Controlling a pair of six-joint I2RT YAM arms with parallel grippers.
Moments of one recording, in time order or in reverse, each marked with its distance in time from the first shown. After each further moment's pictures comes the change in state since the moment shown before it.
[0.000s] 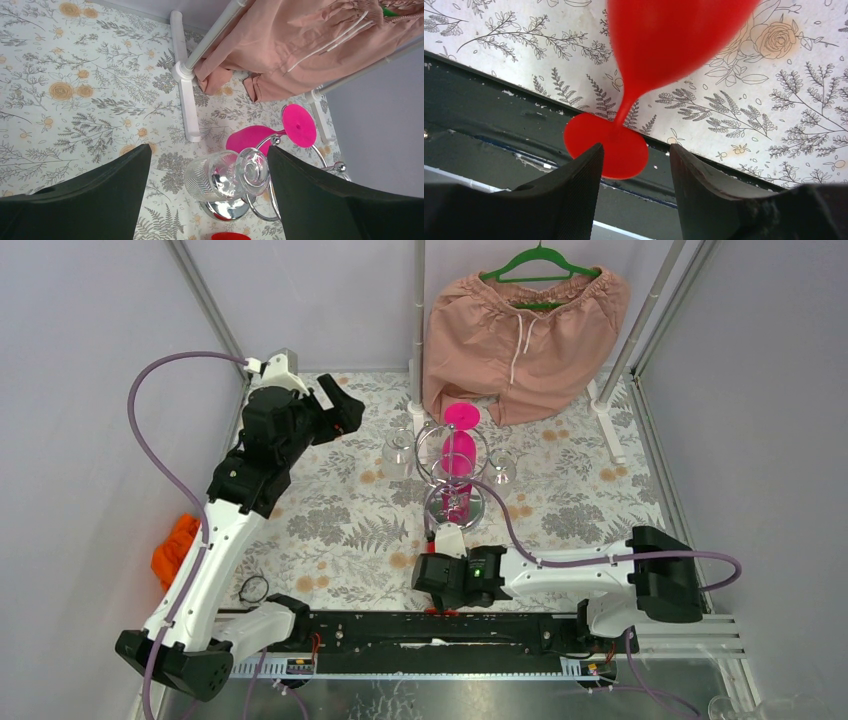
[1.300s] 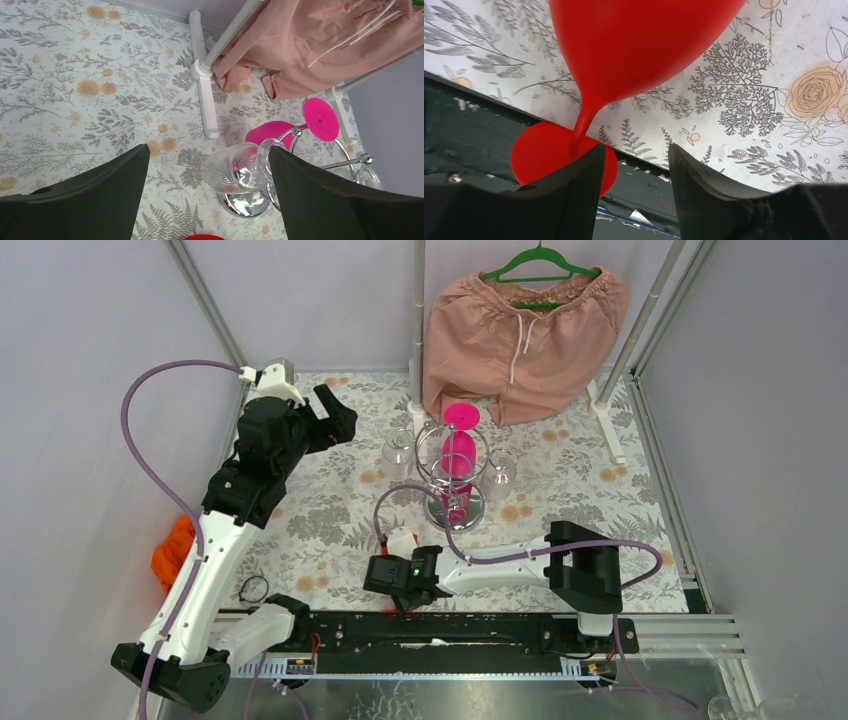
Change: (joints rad) left arm 0.000 -0.053 -0.041 -0.024 -0.045 0.058; right arm 0.014 0.369 0.286 0.019 -0.005 -0.075
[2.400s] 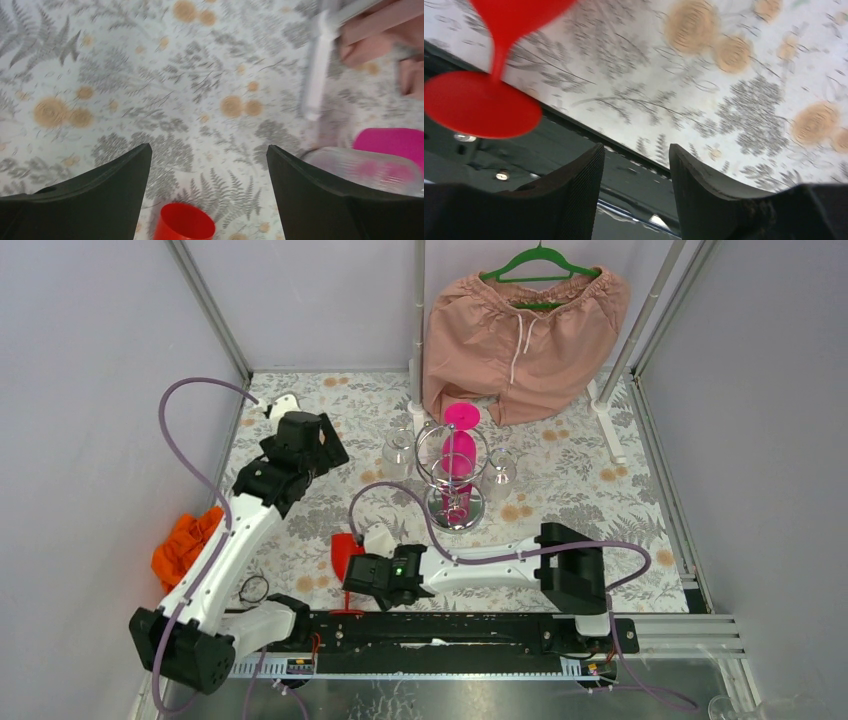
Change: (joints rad) left arm 0.000 0.051 -0.147 -0.136 -0.266 -0.106; right arm 0.027 0.106 0.236 -0.052 0.033 -0.092
